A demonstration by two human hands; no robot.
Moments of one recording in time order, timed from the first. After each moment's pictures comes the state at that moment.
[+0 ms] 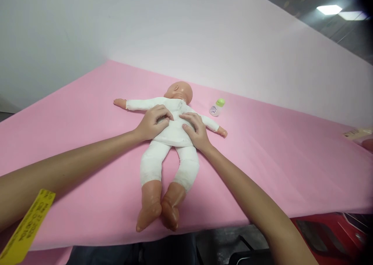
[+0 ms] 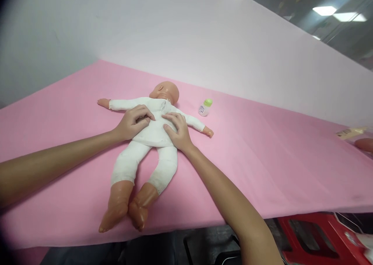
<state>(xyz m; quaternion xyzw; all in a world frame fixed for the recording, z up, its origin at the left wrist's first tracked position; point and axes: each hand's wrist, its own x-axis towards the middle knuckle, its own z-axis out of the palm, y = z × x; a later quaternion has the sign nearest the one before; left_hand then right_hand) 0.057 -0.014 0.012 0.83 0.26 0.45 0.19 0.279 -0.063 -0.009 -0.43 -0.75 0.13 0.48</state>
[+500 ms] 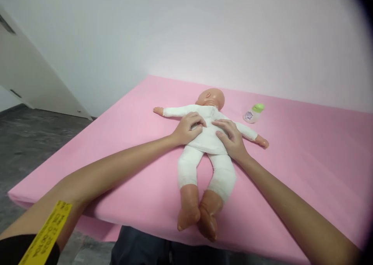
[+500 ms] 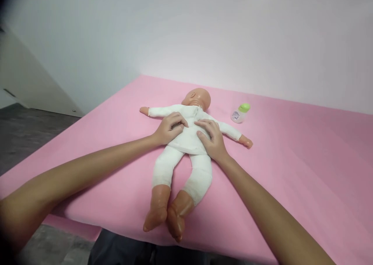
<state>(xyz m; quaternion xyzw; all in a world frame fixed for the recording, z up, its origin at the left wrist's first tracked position) 0.054 -0.012 0.000 0.83 0.24 0.46 0.20 0.277 -0.067 -0.014 -0.43 -0.76 0.11 0.48</state>
